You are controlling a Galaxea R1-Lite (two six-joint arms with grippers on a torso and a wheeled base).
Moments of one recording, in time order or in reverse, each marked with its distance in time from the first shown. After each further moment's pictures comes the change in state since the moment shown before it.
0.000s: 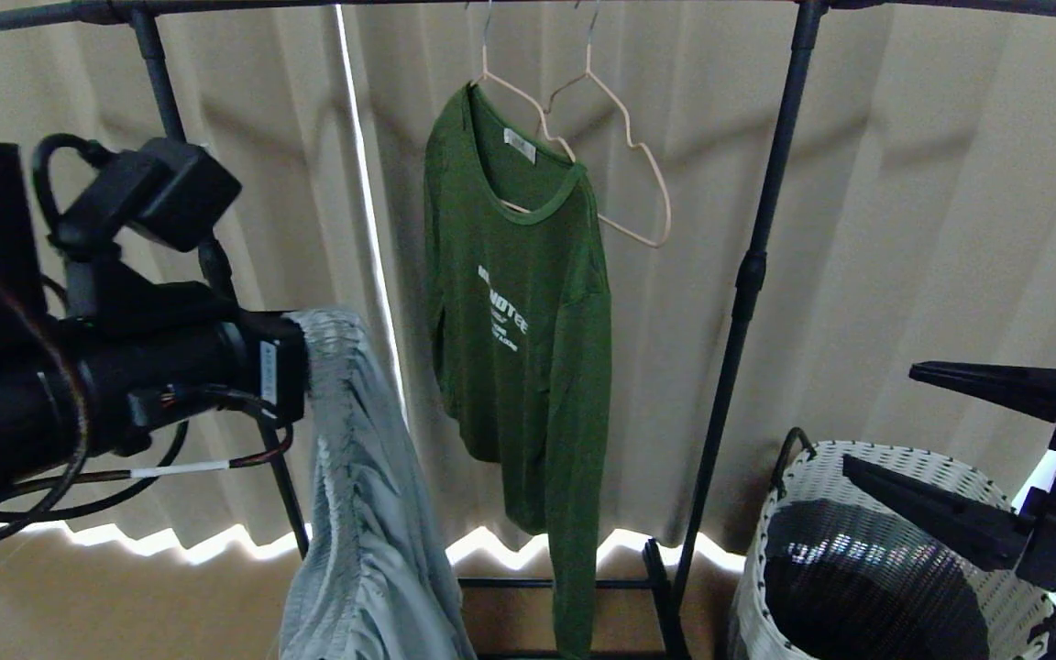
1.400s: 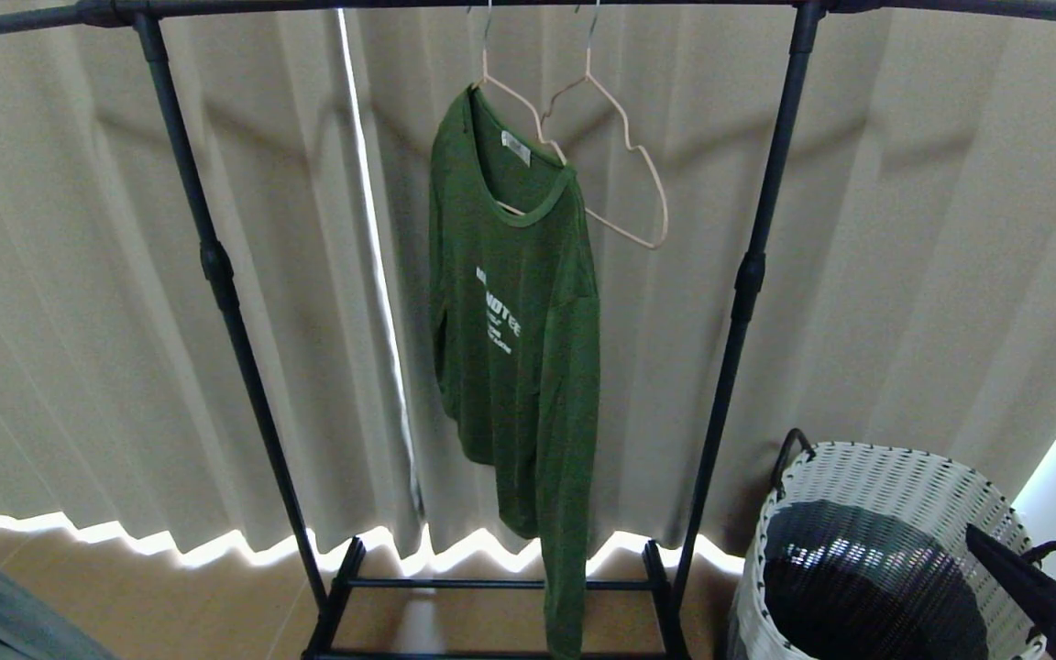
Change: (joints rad) left arm 0.480 -0.757 0.435 0.245 -0.004 0.032; right arm -0.310 -0.184 0.385 -0.201 -0.179 0.071
